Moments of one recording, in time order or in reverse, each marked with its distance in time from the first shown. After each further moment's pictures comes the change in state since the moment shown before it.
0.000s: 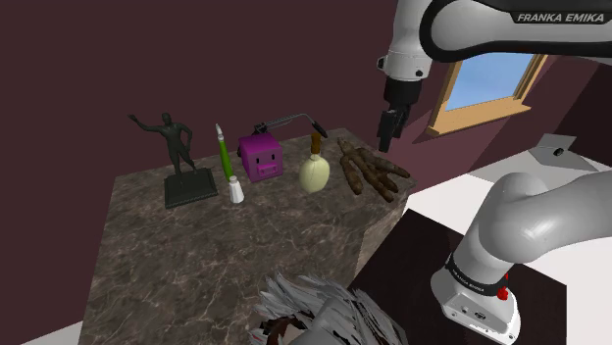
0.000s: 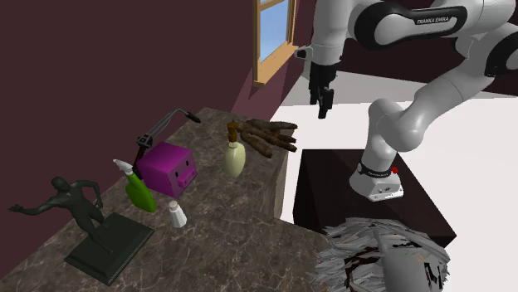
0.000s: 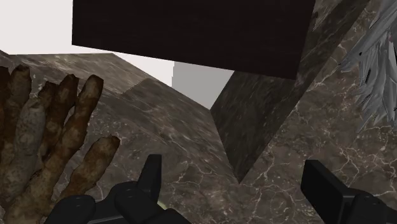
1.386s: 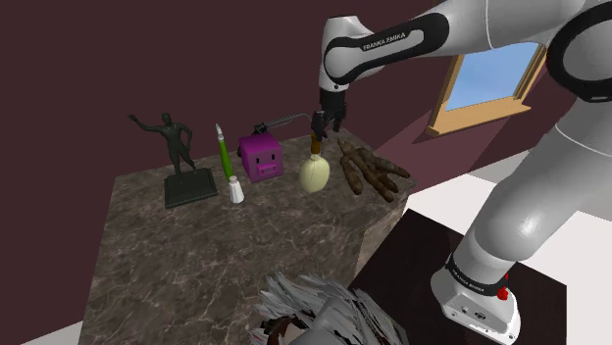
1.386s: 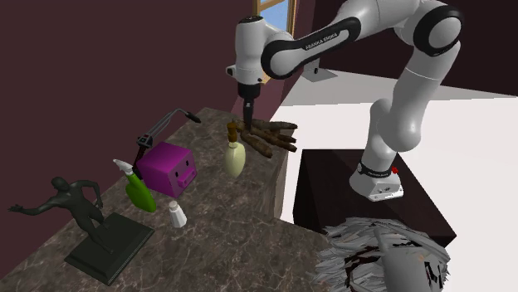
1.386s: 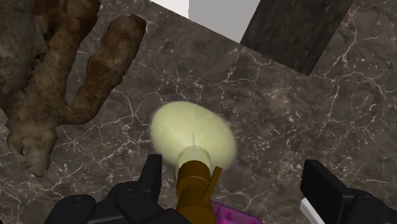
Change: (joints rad) arm -0.081 0.682 -0.025 0.335 -0.056 0.418 0.037
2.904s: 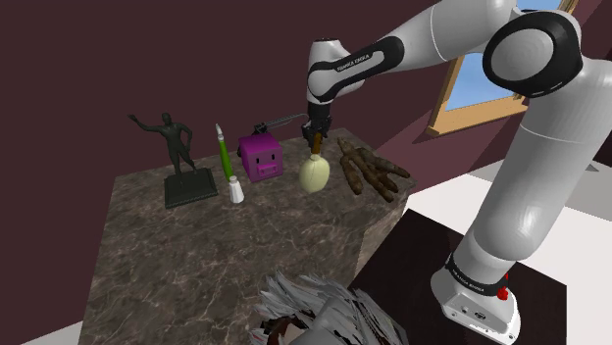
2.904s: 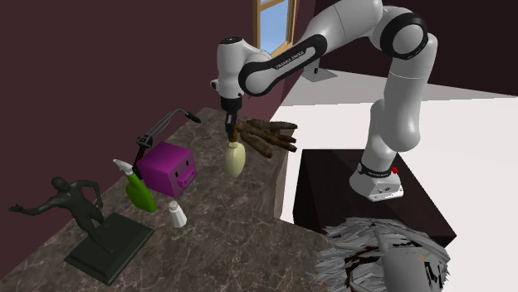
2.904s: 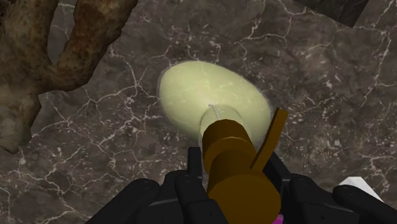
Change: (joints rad) arm -0.015 0.233 -0.014 0.118 -0.013 0.135 0.012
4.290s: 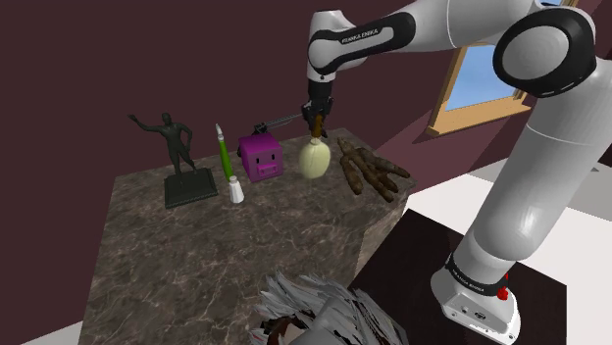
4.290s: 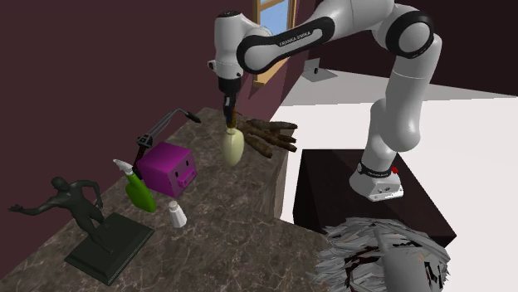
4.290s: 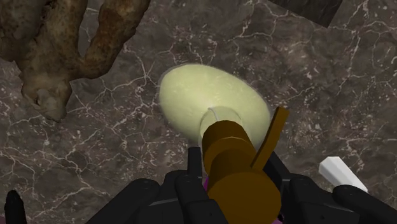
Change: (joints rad) arm 0.000 -0.043 0.000 0.125 0.001 -0.168 -0.002
